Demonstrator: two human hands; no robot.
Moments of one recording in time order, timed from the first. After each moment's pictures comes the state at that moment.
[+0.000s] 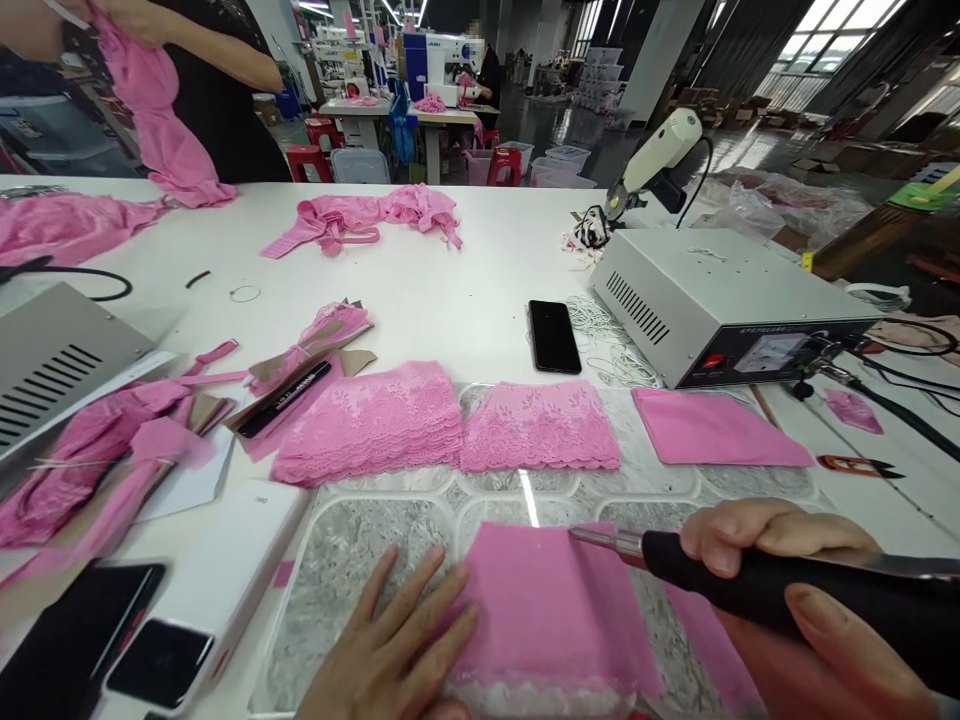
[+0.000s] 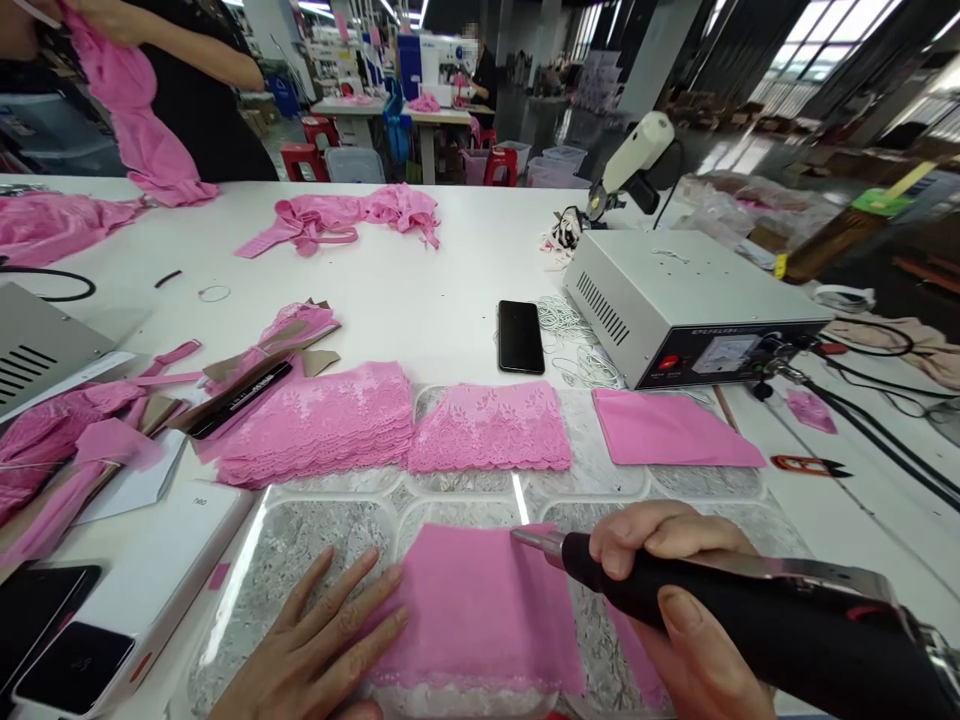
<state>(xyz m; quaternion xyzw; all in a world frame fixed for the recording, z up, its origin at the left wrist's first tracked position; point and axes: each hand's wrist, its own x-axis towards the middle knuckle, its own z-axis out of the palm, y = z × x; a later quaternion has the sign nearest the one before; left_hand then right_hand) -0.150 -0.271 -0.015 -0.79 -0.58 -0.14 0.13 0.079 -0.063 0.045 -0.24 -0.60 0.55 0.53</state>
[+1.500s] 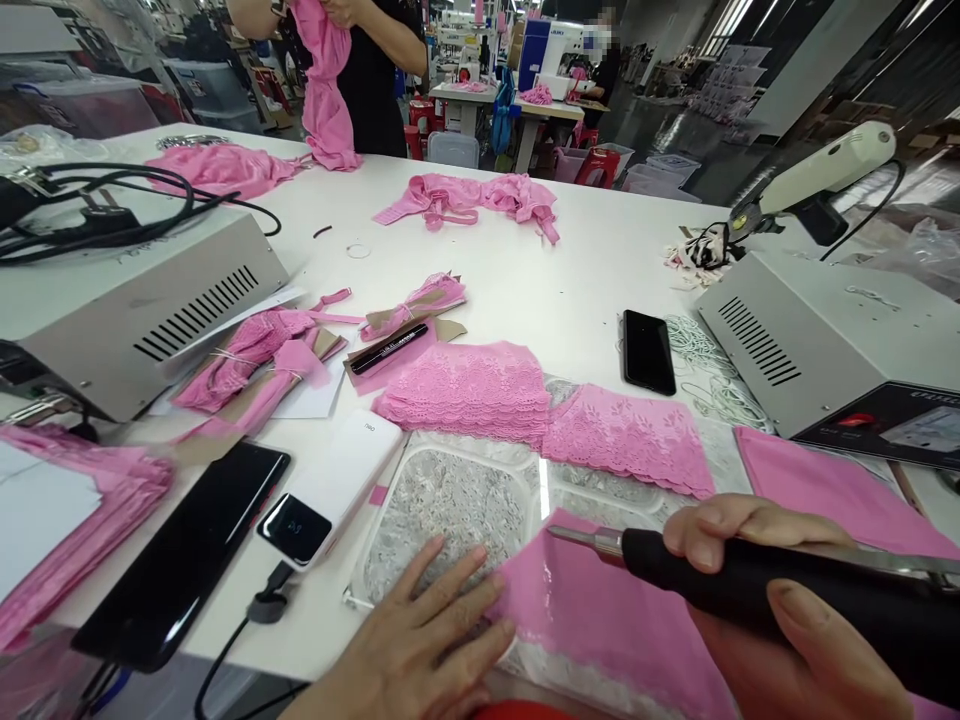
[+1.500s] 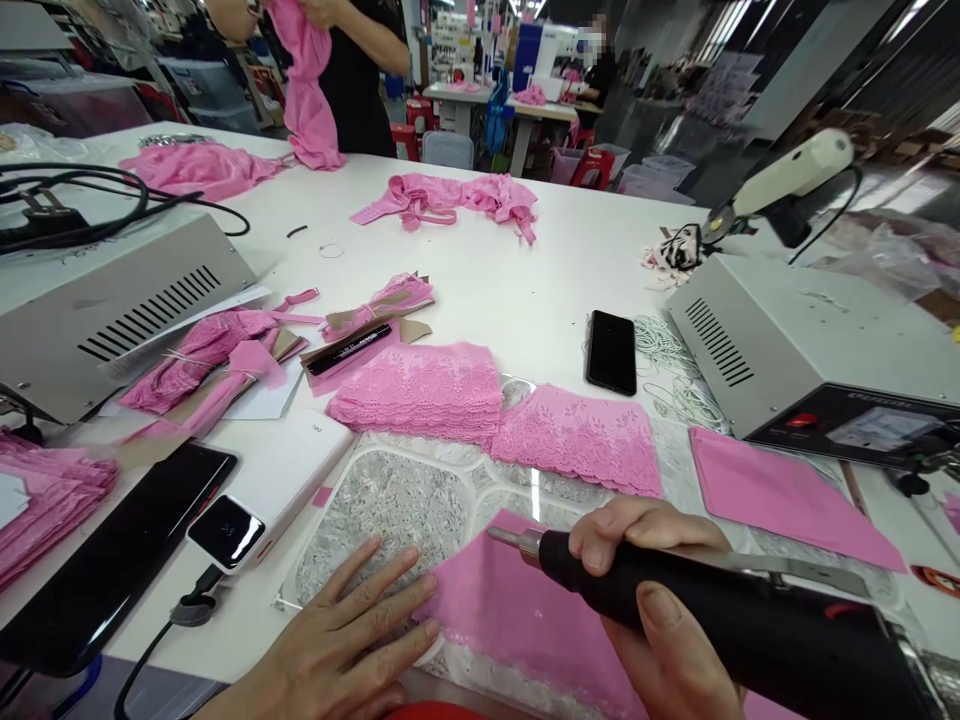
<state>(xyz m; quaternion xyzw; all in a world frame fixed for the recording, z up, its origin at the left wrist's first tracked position) -0.131 -0.318 -0.015 -0.72 -0.65 -0.23 0.06 0.019 -0.090 0.036 -0.16 -0.60 0.63 0.46</state>
